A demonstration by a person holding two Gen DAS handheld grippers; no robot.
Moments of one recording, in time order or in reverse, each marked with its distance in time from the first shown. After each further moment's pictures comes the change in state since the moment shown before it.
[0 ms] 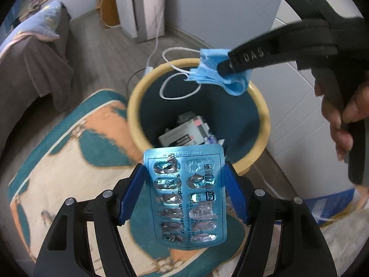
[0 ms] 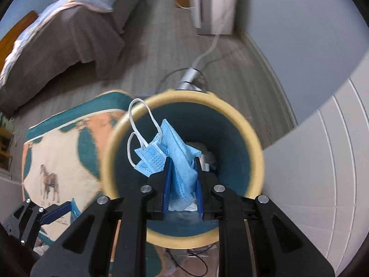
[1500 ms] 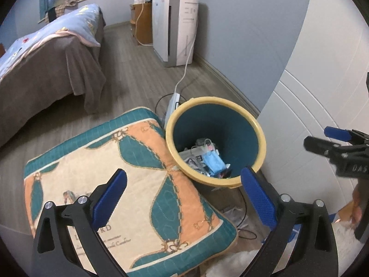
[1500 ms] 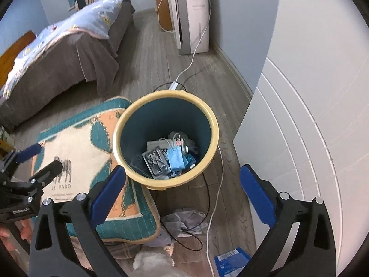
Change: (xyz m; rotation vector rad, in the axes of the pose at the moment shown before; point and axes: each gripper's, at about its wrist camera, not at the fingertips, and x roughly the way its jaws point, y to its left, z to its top) left arm -0.102 0.029 -0.020 -0.177 -0.175 0.083; right arm -0.134 -0.021 -0.097 0.075 -0.163 -0.030
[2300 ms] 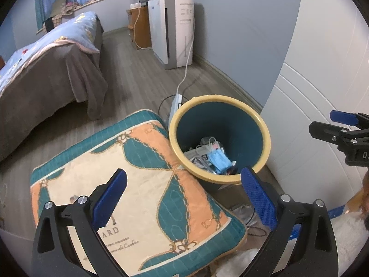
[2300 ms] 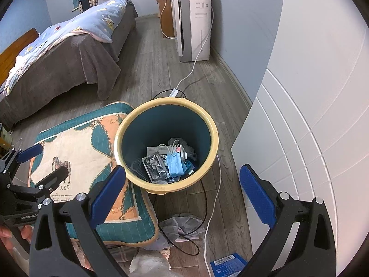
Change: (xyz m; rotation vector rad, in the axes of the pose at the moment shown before) left arm 0.001 -0.006 -0.006 0.058 -0.006 0.032; right arm -0.010 0.011 -0.001 -0.037 -0.037 -0.020
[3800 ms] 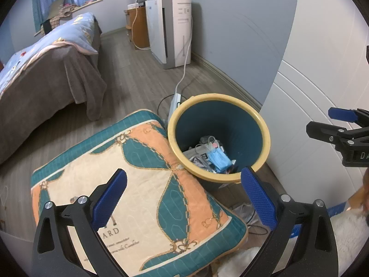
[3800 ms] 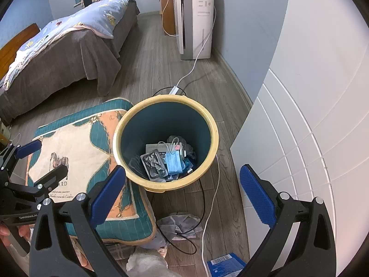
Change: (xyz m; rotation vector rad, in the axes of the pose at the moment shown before) left arm -0.001 0.003 -0.001 0.010 0.000 -0.008; right arm 0.003 -0.002 0.003 -0.023 0.015 -0.005
